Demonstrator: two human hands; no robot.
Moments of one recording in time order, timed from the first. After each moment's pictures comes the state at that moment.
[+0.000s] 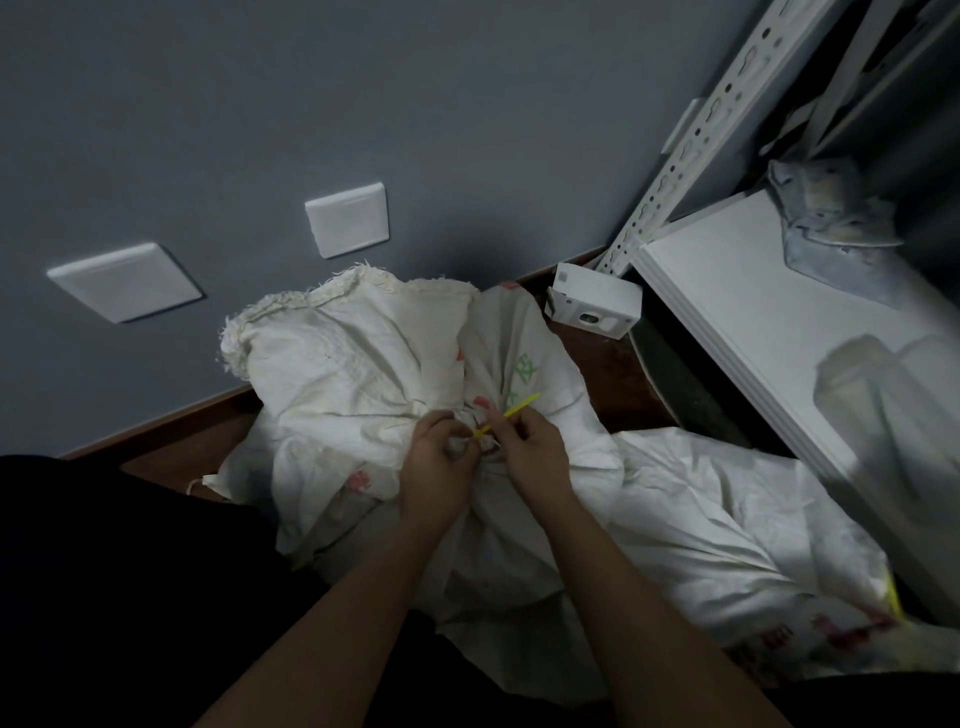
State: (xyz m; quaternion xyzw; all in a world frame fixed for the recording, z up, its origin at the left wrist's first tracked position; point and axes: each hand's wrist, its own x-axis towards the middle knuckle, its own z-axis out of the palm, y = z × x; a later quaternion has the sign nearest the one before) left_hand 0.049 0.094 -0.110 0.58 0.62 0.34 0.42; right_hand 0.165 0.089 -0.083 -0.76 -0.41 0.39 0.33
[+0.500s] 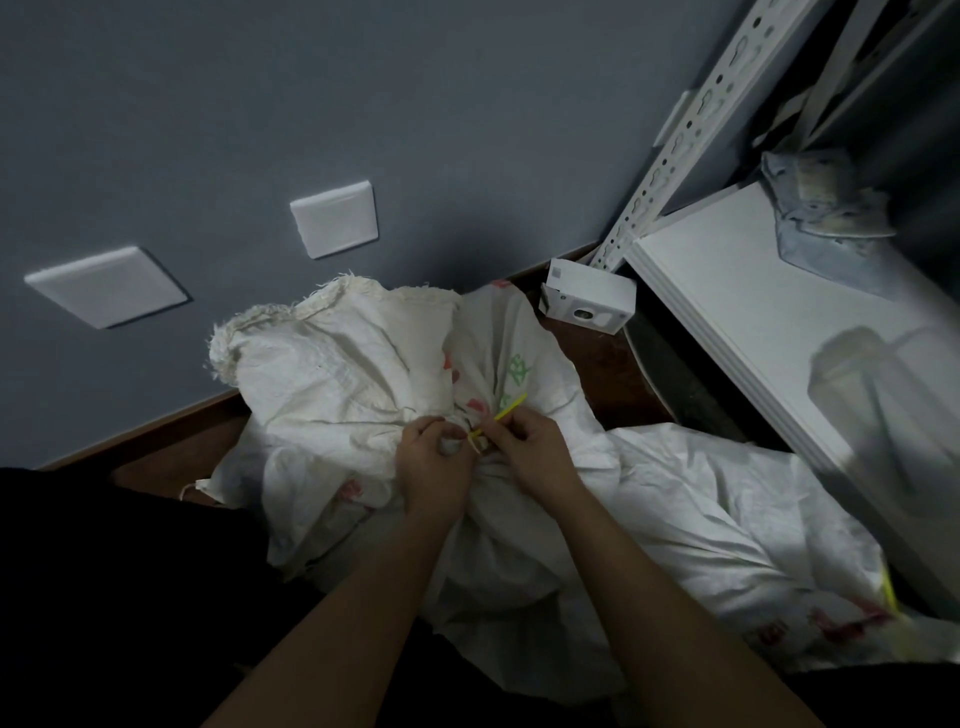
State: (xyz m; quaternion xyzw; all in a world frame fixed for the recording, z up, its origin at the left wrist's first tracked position) left_hand 0.062 0.096 -0.118 0.53 0.67 0.36 0.37; right_hand 0.183 0.091 -0.086 -0.71 -0.47 0.42 0.31
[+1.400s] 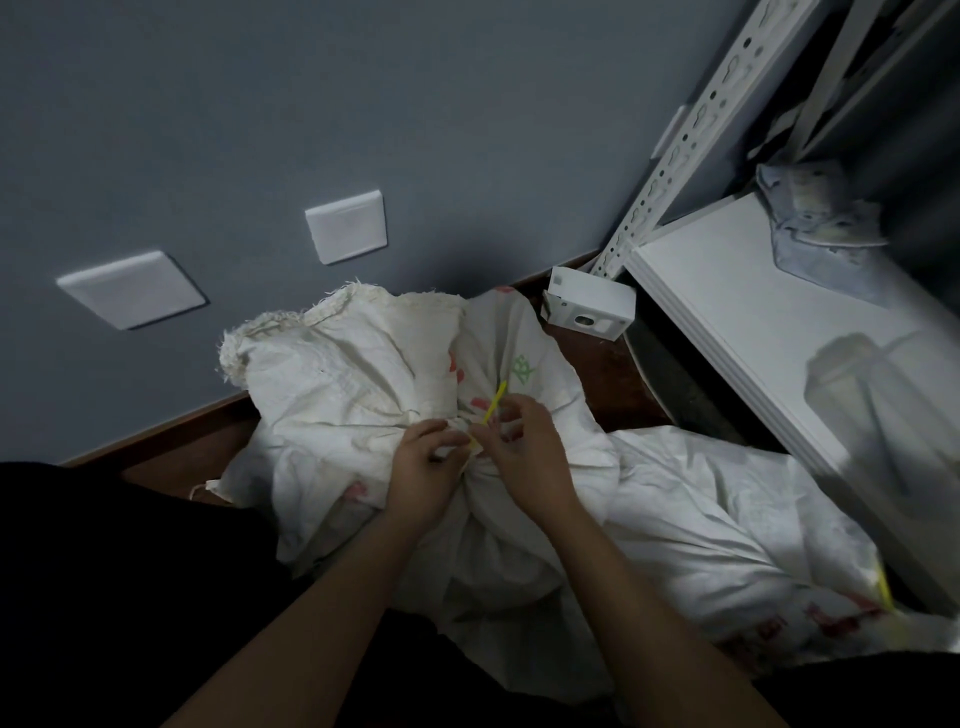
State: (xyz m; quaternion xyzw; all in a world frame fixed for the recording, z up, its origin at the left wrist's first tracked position) left_hand 0.033 0.092 -0.114 0.57 0.61 0.33 0.43; right_hand 0.163 0.078 -0.064 -0.73 -0.50 0.35 0.32
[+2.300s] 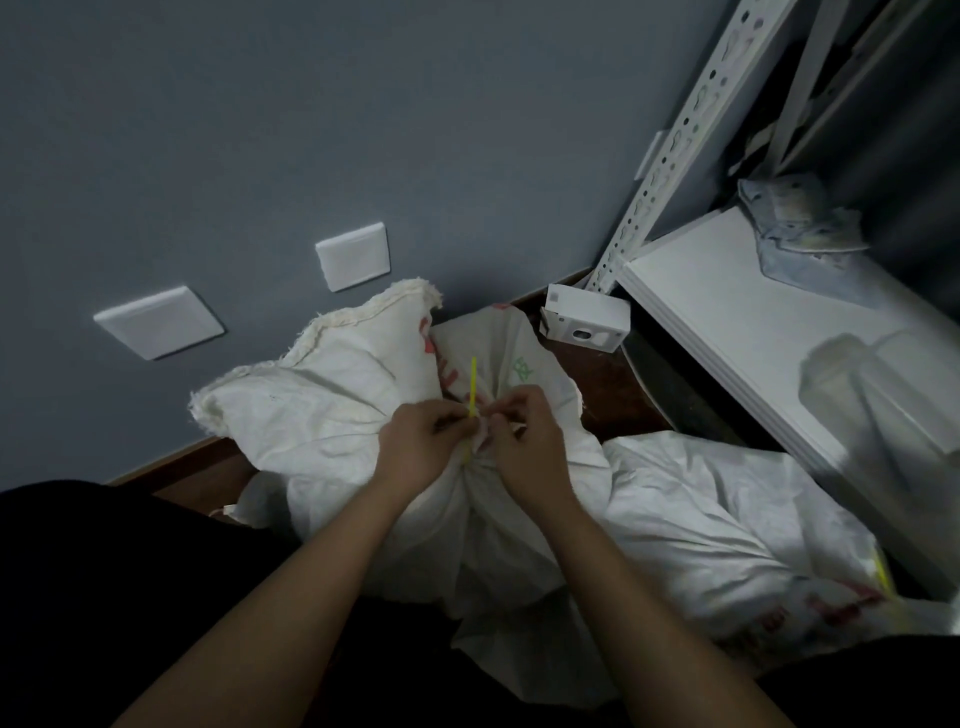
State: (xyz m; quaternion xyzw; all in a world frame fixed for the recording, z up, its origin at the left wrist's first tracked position) left_hand 0.016 0.130 -0.066 0.67 0.57 0.25 0.41; right_hand 0.147 0.081 -0.028 -0.68 -0.45 0.36 0.46
